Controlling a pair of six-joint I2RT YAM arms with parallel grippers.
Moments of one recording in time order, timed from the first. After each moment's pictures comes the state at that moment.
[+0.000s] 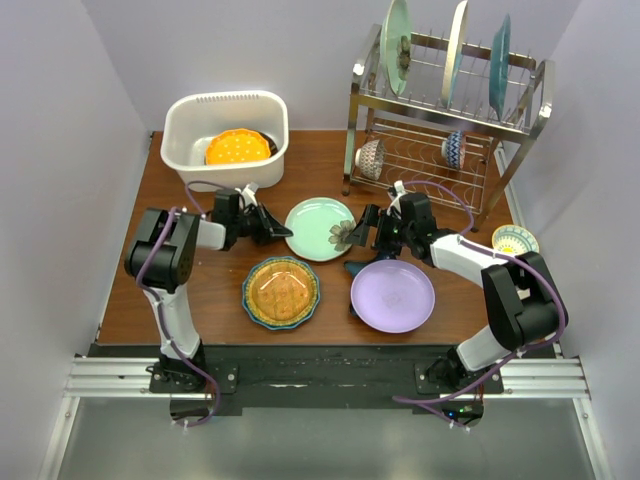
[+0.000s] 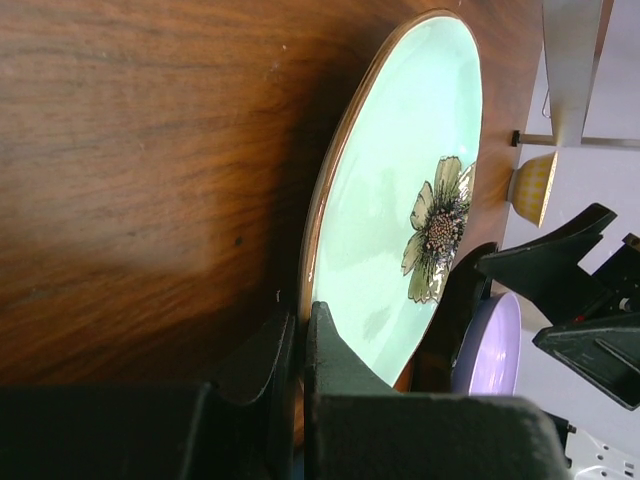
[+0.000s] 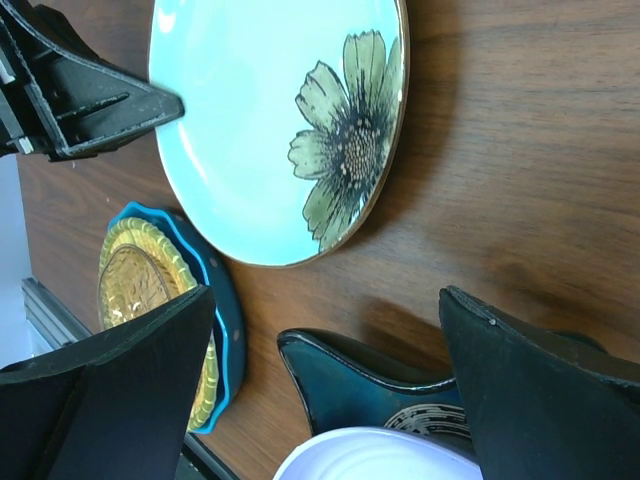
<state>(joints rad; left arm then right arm) -0.16 1.97 0.88 0.39 0.70 -0.78 0.36 1.55 0.79 0.06 -0.36 0.62</state>
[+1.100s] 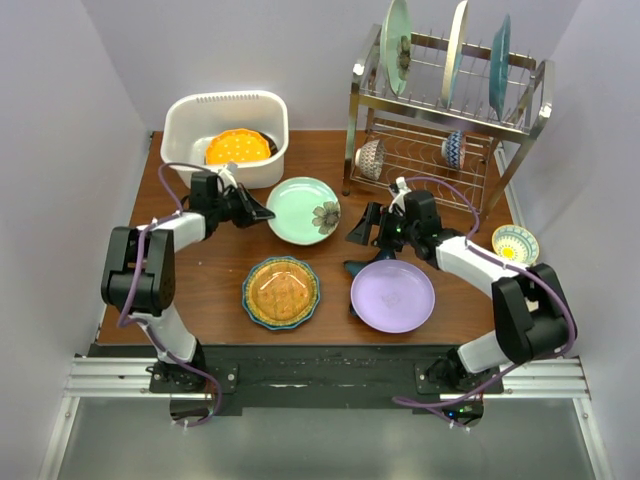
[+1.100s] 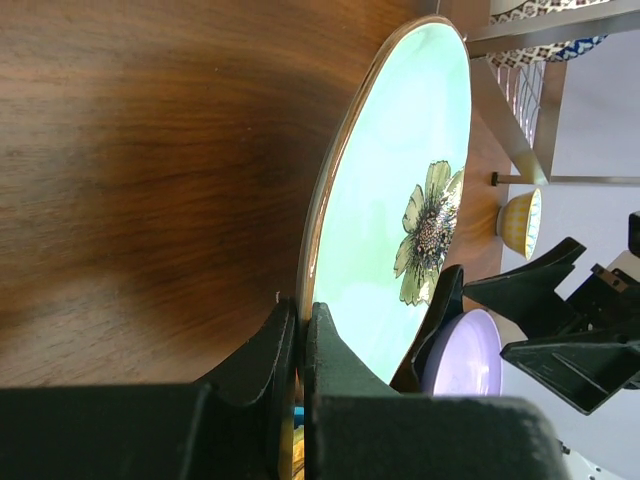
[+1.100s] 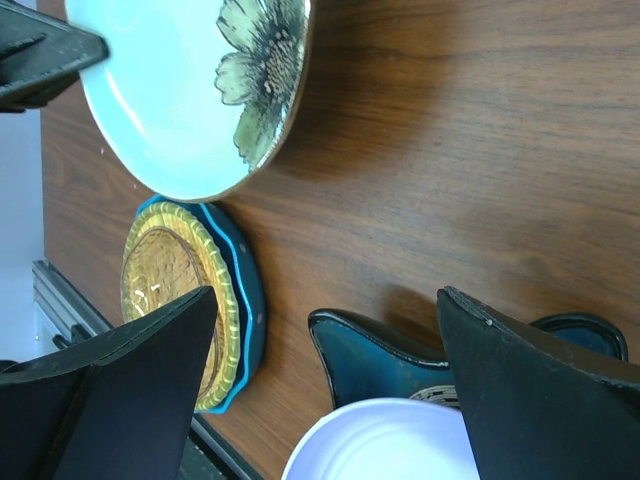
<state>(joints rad) -0.07 1.75 0.94 0.14 0.66 -0.69 0.36 1.47 0.79 0.03 -0.39 0.58</state>
